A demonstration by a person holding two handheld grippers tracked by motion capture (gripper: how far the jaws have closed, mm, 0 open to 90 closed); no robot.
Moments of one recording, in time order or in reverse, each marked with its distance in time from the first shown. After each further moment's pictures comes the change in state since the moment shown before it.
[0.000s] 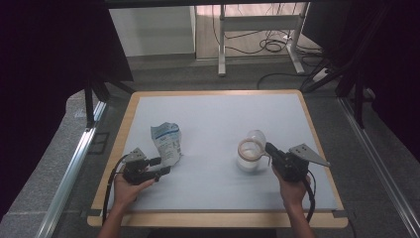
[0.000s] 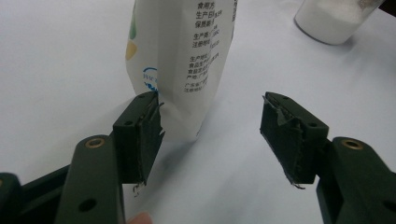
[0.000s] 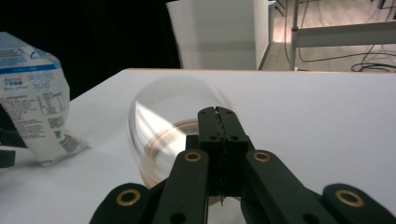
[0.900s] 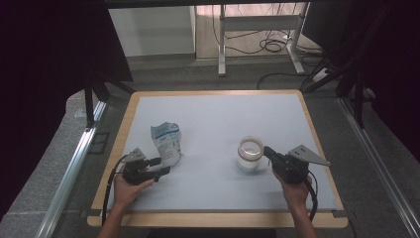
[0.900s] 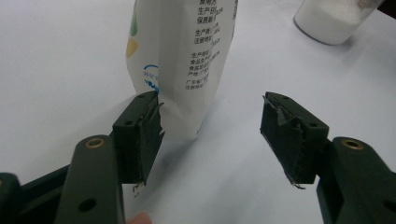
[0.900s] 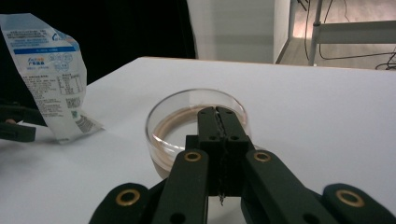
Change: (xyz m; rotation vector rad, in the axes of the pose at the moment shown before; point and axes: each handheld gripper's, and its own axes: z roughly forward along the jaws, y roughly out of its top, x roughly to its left) left arm 0.001 -0.001 0.000 -0.001 -0.006 -0.005; right arm -0.009 -0.005 -0.007 0.037 0.073 -0.038
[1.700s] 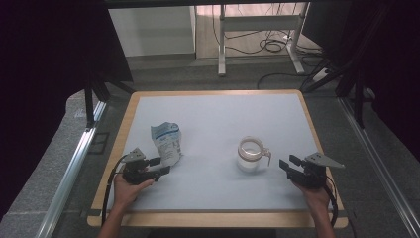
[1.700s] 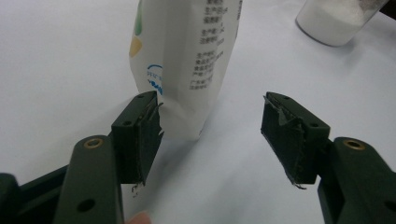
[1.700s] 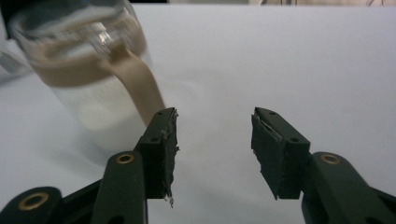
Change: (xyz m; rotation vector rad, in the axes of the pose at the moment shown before) left arm 0.001 -0.001 0.001 -0.001 0.003 -0.008; right arm -0.064 -0.040 -0.016 0.171 -0.091 -0.001
